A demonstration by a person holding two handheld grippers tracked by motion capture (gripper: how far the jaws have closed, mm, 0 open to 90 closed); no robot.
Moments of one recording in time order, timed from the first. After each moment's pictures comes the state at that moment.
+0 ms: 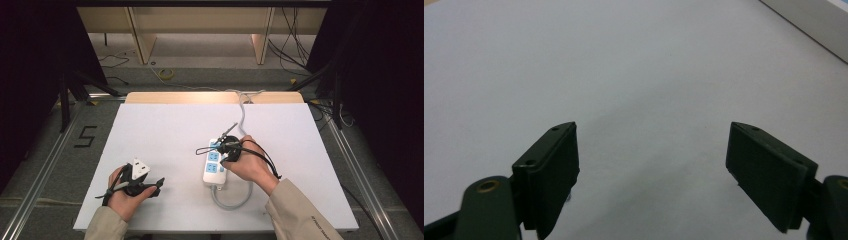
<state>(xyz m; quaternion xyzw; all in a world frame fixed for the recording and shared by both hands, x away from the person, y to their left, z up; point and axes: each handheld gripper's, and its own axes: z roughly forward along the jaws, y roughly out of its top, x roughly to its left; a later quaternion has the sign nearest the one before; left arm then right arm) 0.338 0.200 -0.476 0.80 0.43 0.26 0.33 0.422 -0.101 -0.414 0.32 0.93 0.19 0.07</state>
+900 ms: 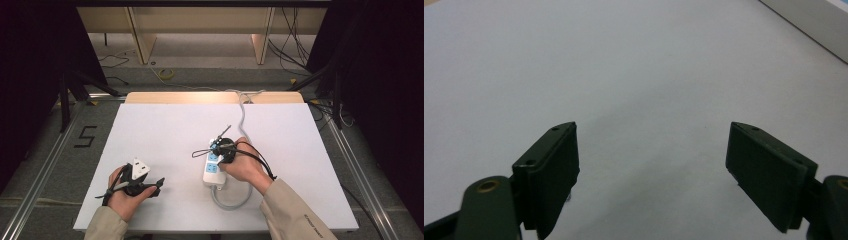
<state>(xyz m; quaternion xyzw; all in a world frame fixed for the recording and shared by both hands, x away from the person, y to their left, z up) 0.338 0.200 -0.476 0.80 0.43 0.26 0.33 0.427 -0.089 -0.429 0.32 0.93 0.17 0.06</state>
